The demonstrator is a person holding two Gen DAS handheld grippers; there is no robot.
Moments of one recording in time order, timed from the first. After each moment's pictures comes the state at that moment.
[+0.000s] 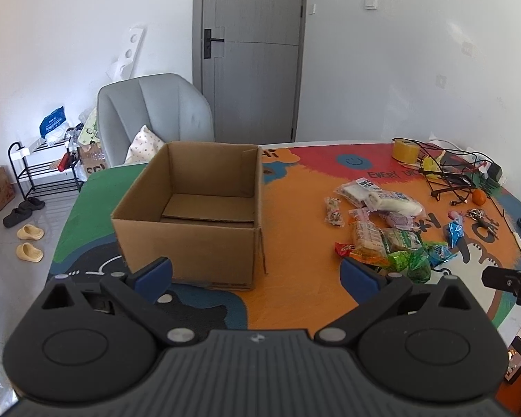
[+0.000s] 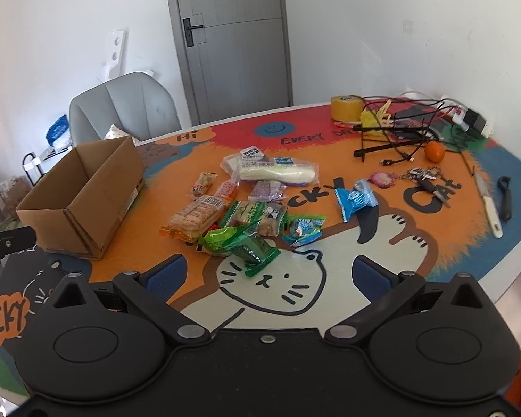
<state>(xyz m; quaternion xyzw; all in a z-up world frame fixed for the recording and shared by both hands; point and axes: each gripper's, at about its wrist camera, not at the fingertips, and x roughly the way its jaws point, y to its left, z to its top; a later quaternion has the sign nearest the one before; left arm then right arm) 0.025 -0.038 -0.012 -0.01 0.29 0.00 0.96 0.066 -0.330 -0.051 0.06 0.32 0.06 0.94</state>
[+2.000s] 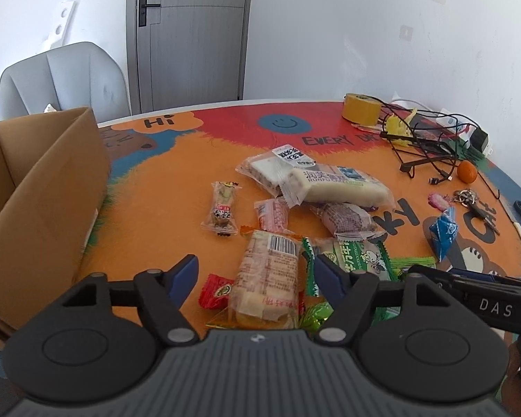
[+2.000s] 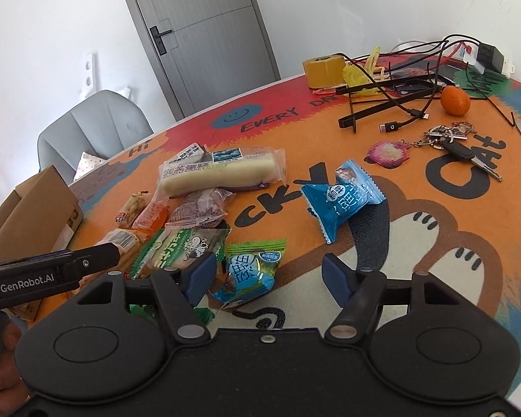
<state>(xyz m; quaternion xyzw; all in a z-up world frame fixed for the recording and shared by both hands) 0.168 -0.155 -0.096 -0.01 0.35 -0.08 0.93 0.178 -0.385 -0.136 0.15 0.33 0.06 0.93</state>
